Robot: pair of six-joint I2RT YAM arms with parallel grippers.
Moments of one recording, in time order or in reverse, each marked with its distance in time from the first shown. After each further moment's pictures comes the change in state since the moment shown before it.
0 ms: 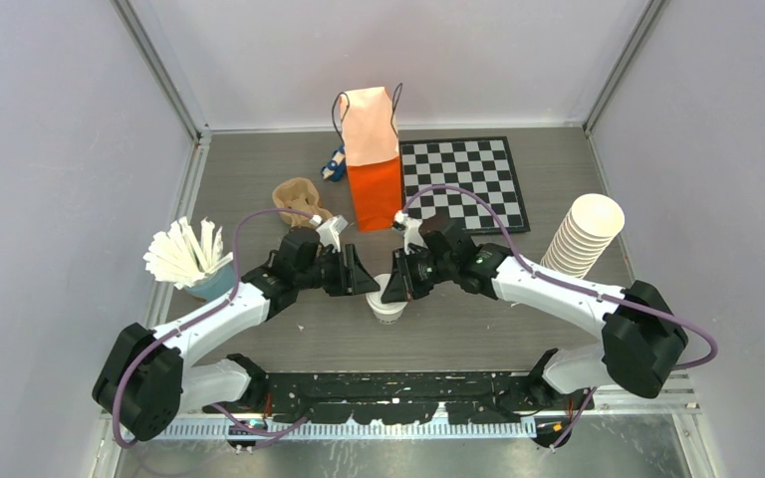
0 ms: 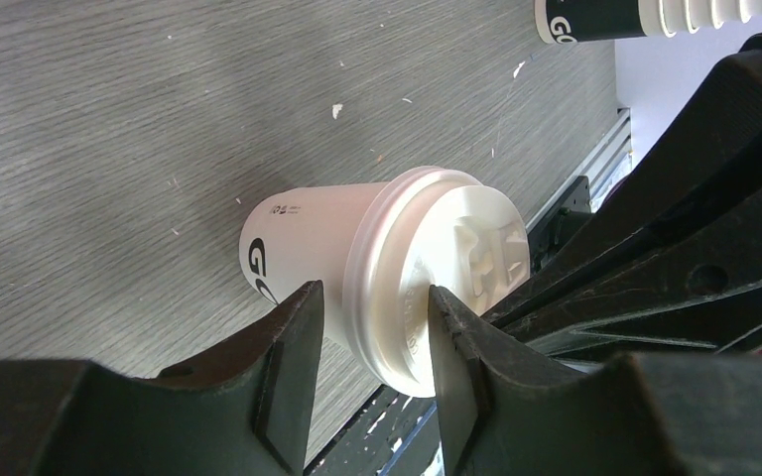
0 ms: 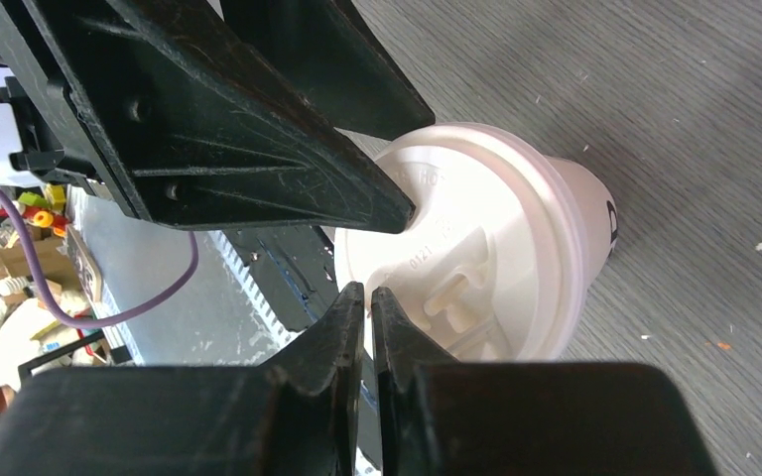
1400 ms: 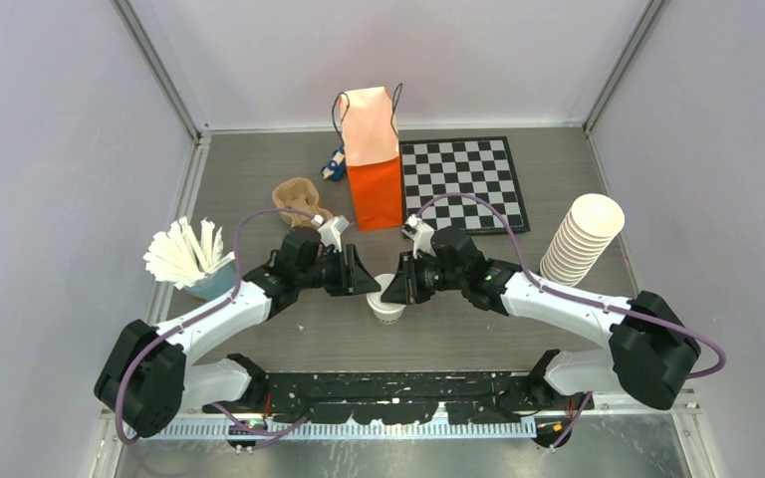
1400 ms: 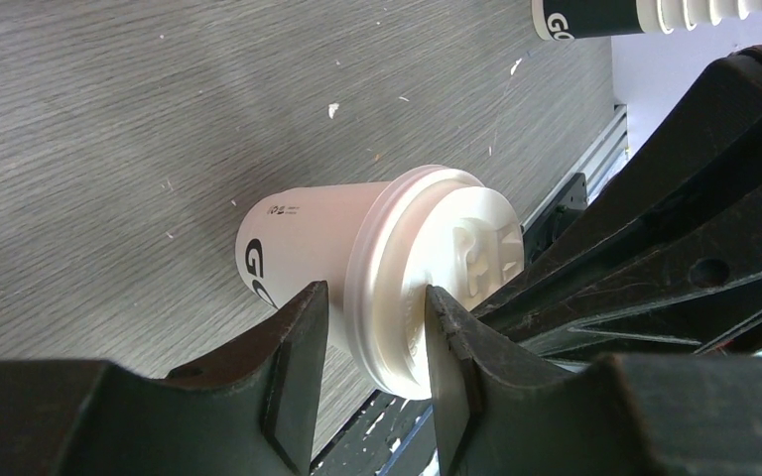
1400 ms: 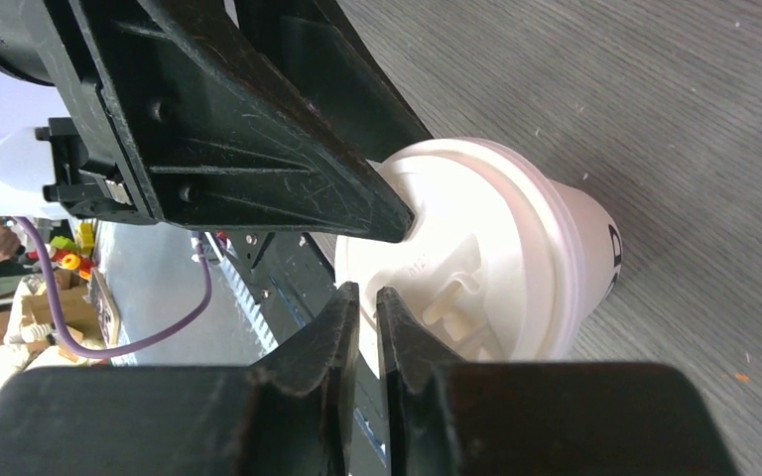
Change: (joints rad) left arm -0.001 0.019 -0.001 0.014 0.011 0.000; right arm -0.004 -0.084 -0.194 0.283 0.042 0.095
